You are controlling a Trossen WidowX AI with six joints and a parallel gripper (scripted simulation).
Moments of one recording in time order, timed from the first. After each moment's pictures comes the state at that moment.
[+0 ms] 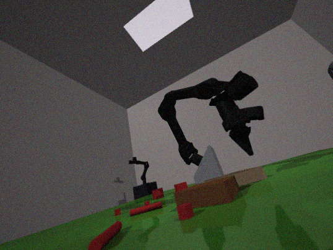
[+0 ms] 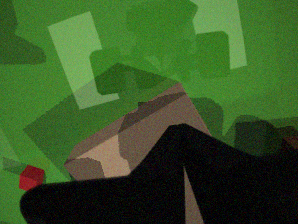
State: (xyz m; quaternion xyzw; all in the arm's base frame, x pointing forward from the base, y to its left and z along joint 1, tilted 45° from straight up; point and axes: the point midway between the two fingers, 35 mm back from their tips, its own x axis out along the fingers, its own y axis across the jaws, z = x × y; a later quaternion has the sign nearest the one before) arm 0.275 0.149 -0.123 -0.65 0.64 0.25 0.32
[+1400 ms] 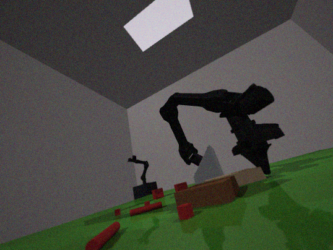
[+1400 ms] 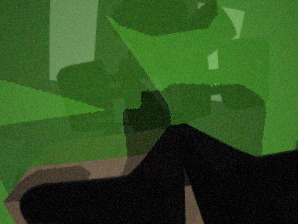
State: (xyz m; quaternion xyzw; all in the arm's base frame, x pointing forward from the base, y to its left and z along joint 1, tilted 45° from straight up) arm 0.275 0.120 -0.173 -0.70 0.58 0.37 0.18
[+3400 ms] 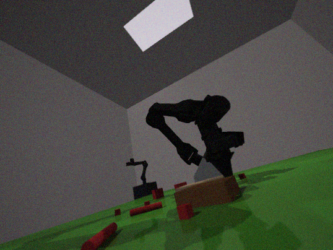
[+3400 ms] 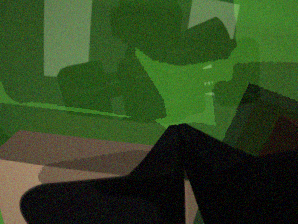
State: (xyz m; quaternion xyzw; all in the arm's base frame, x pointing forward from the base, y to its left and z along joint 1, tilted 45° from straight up) arm 0.306 0.057 -0.107 -0.71 0.58 0.37 0.18
